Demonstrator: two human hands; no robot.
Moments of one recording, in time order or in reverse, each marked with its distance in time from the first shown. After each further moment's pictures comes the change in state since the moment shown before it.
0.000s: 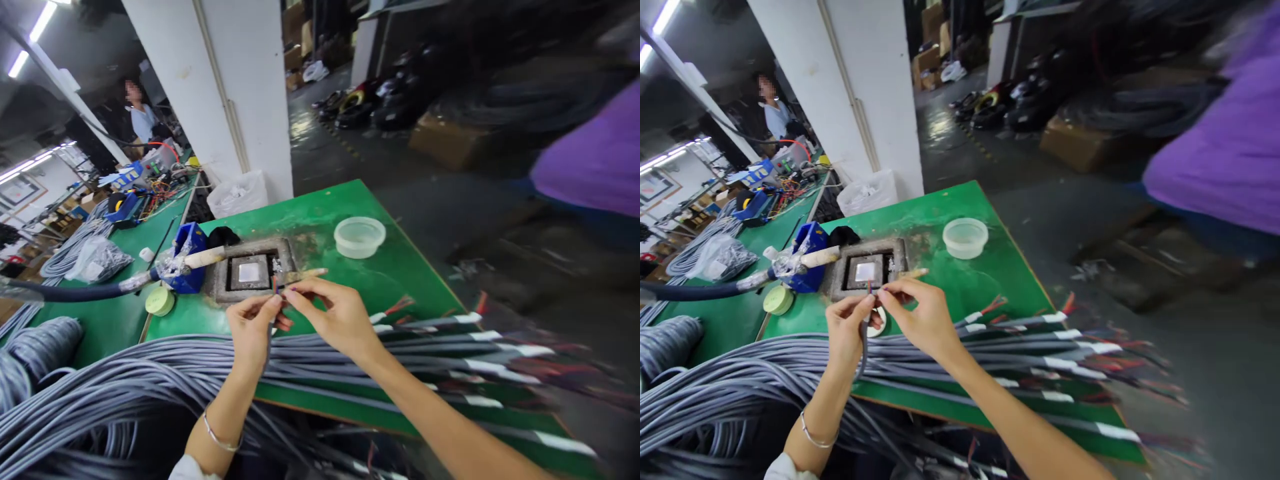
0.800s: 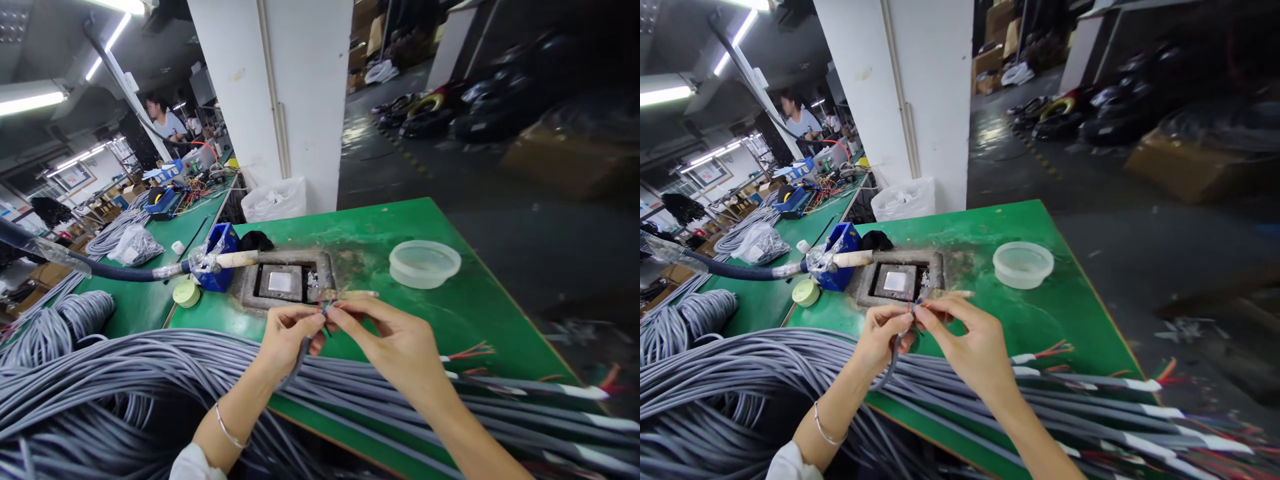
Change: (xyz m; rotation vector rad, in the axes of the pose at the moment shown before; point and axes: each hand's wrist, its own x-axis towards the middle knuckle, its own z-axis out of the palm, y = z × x) left_hand 0.003 -0.002 -0.007 -0.121 -0.181 -0.187; right_hand -0.002 0.007 -0.005 0.002 -0.016 -0.096
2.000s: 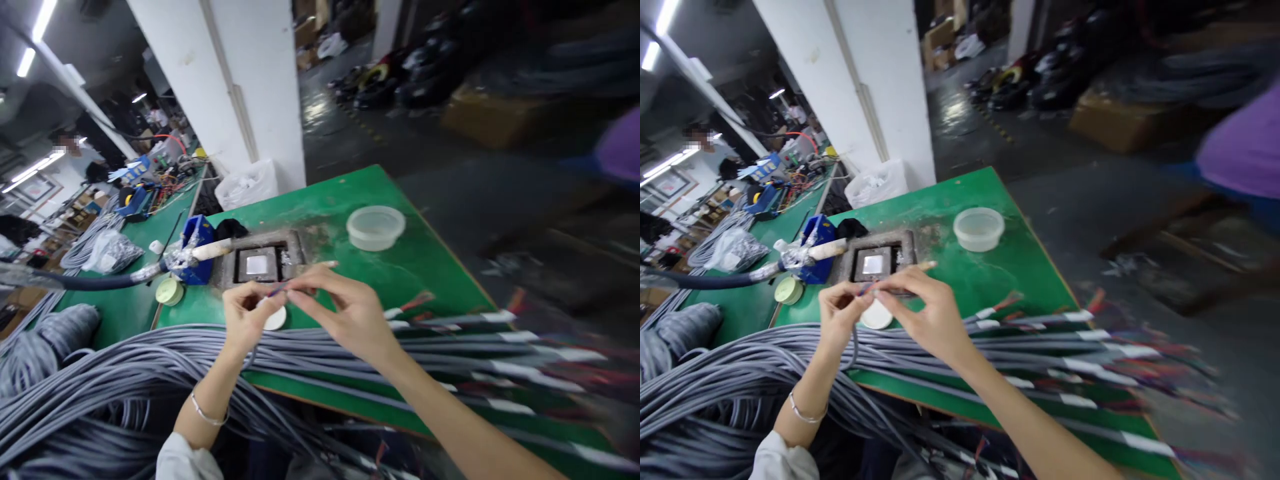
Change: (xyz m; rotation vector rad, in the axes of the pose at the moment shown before) left_hand -0.001 0.021 -0.005 0.459 0.092 0.340; right_hand -0.001 -0.015 0.001 0.105 -0.041 -0.090
